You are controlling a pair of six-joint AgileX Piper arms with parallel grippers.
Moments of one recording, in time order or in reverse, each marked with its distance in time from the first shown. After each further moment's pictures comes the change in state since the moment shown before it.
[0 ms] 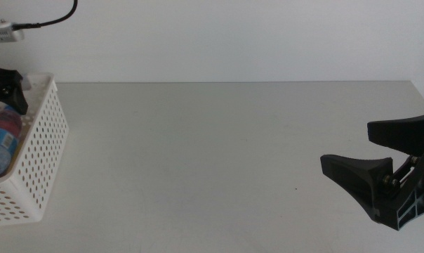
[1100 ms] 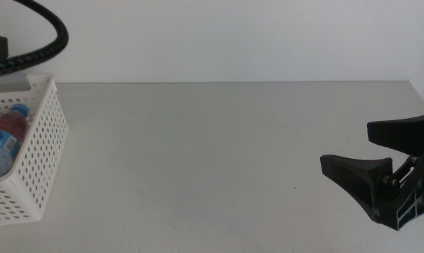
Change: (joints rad) left arm -0.255 -1.024 0.704 -0.139 -0.632 0.188; right arm 0.000 0.000 0.000 0.000 0.000 0.000
